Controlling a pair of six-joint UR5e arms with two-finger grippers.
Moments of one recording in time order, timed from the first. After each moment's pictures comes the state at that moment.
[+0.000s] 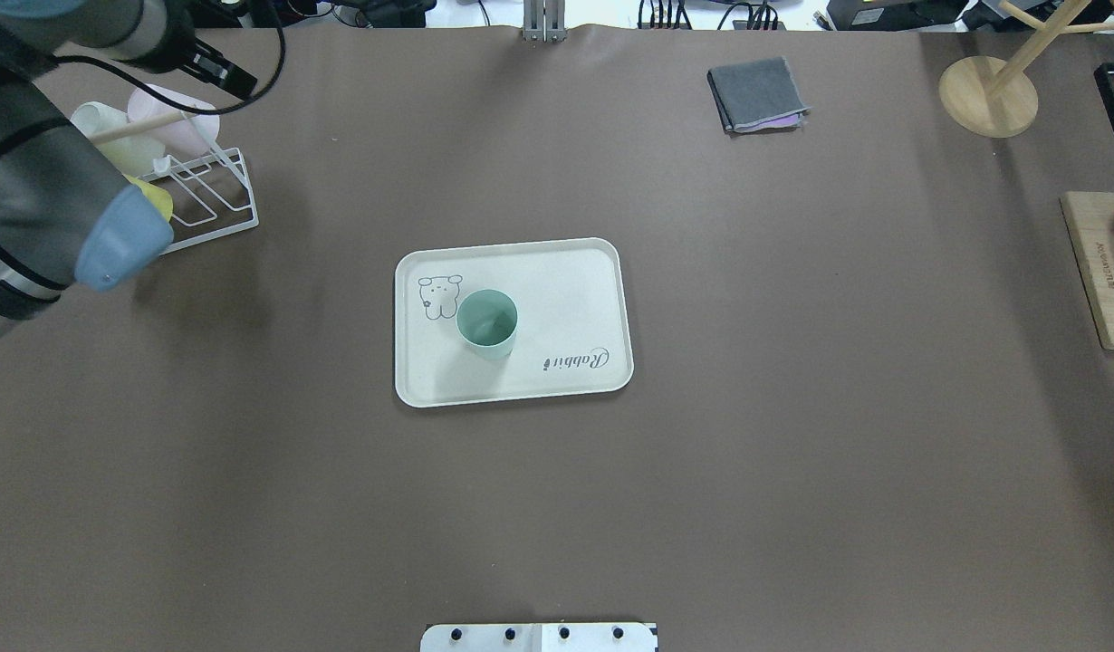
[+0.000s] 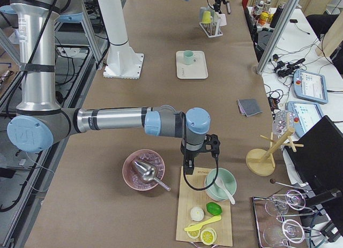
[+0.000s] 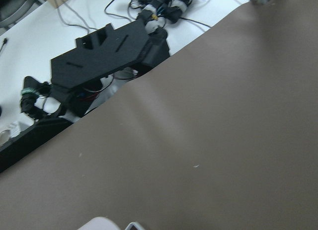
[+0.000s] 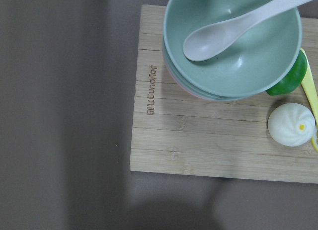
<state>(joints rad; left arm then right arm) -1.06 -2.10 -1.72 -1.63 -1.75 -0.37 1.56 -1.62 1.72 -1.70 2.32 -0.06</state>
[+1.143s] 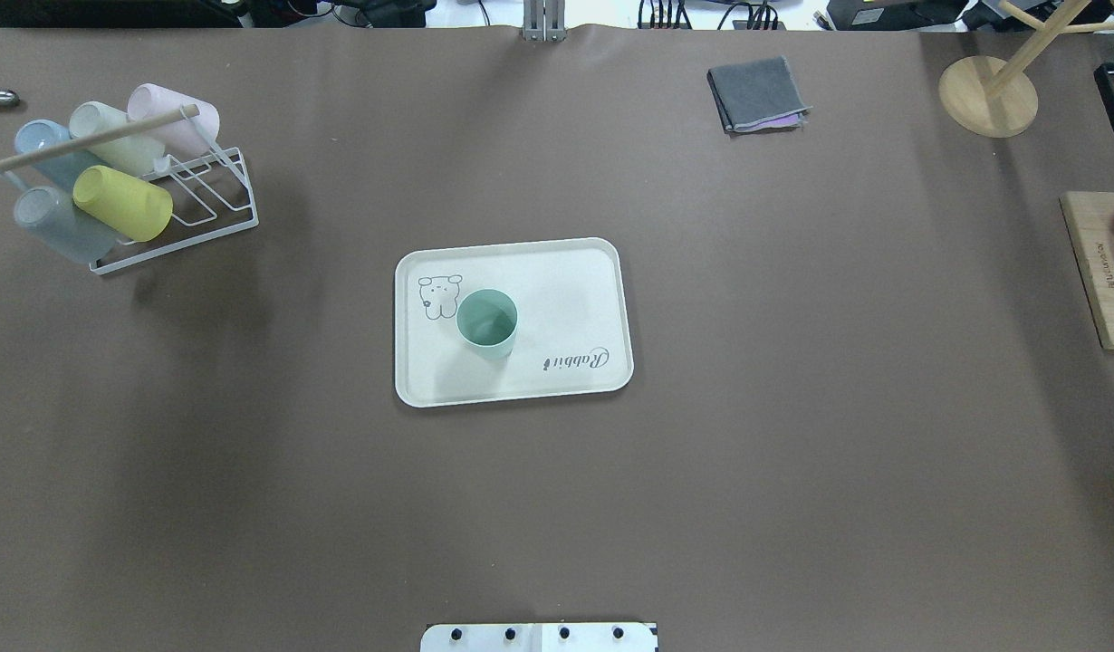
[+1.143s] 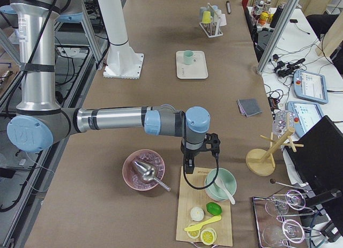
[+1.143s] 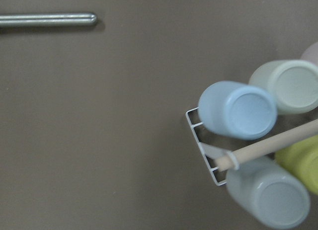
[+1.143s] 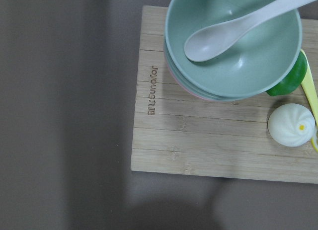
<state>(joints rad) -1.52 -1.61 -1.66 -1.58 -2.35 -0.08 1.56 -1.62 1.72 -1.70 2.32 -0.06</state>
